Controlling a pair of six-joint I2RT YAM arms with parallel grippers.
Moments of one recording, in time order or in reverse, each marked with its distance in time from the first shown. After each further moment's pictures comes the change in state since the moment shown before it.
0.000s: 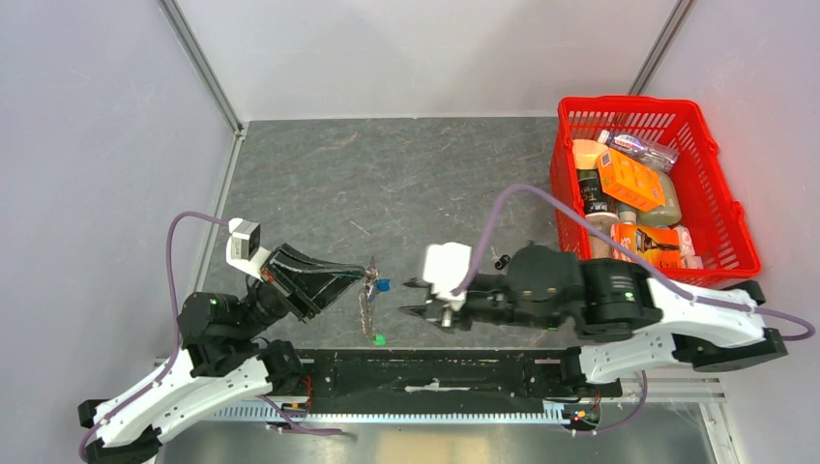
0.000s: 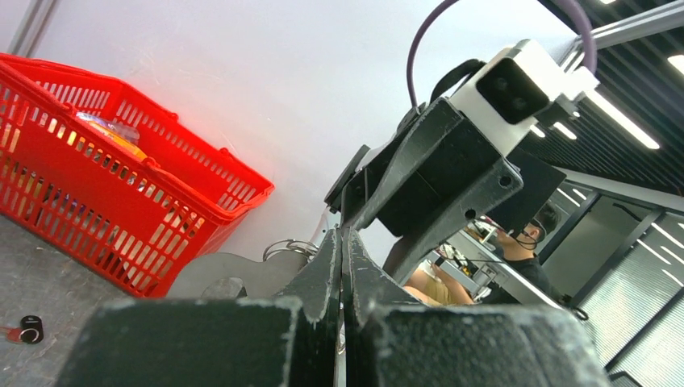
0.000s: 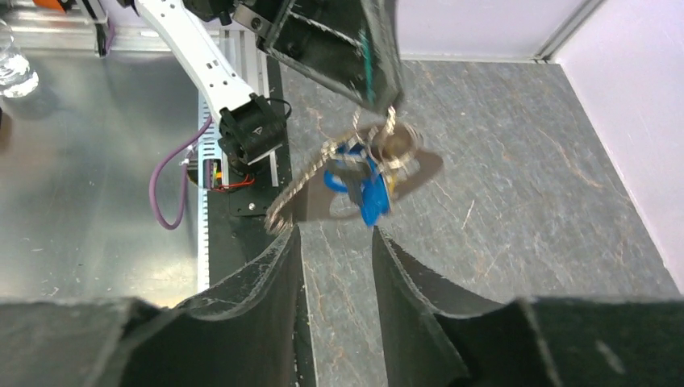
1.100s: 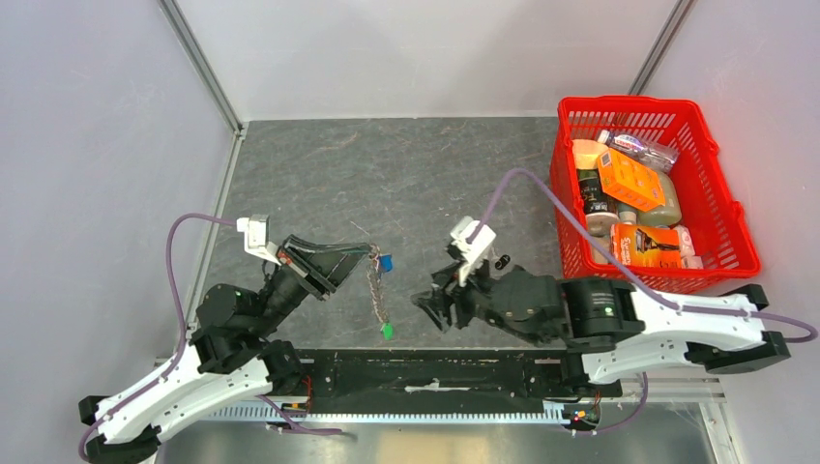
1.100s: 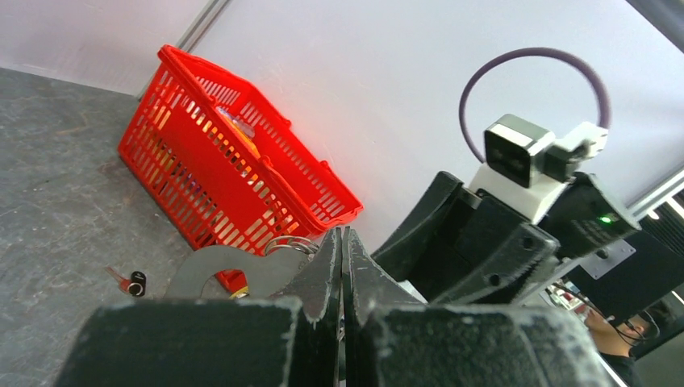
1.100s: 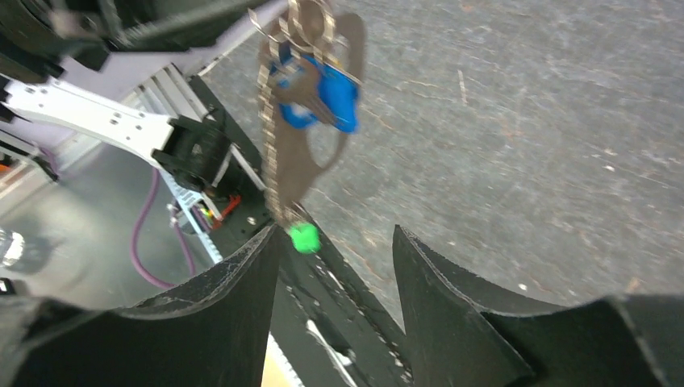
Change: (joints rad) left arm 0.000 0.037 -0.016 -0.099 -0.268 0.008; right arm 0.000 -0.202 -0.348 0.051 0.389 0.553
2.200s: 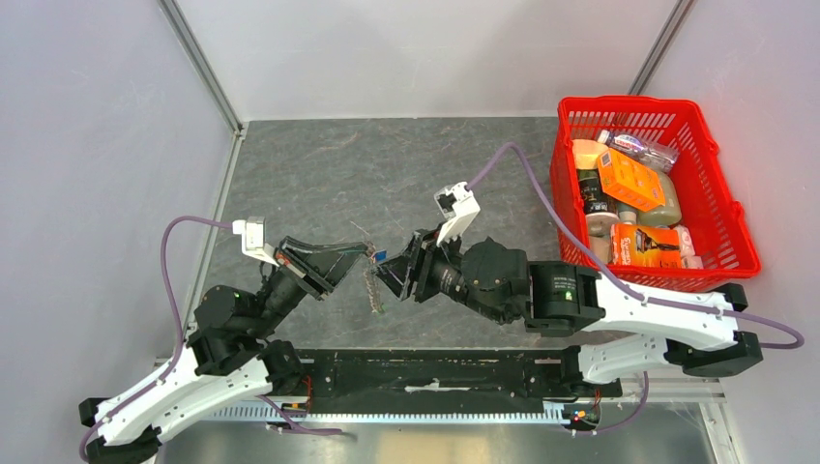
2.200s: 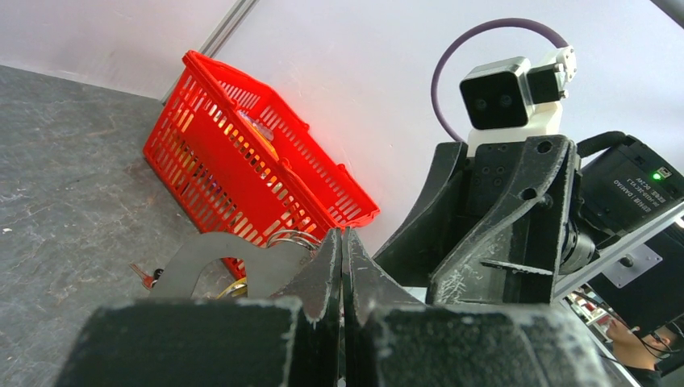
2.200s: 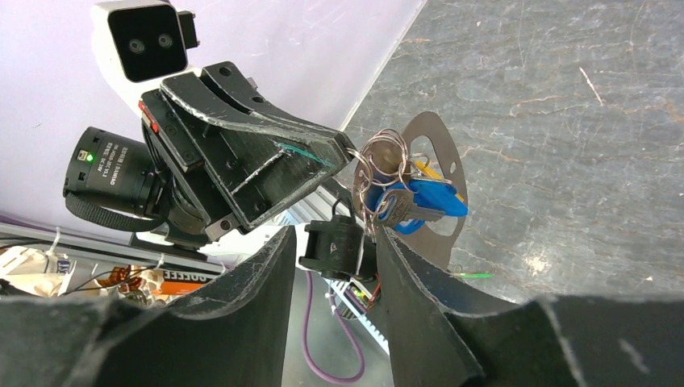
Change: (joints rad) left arm 0.000 -0.024 -0.003 -0.048 -0.044 0.023; right arm -0.102 0.201 0.146 0.198 -0.062 0.401
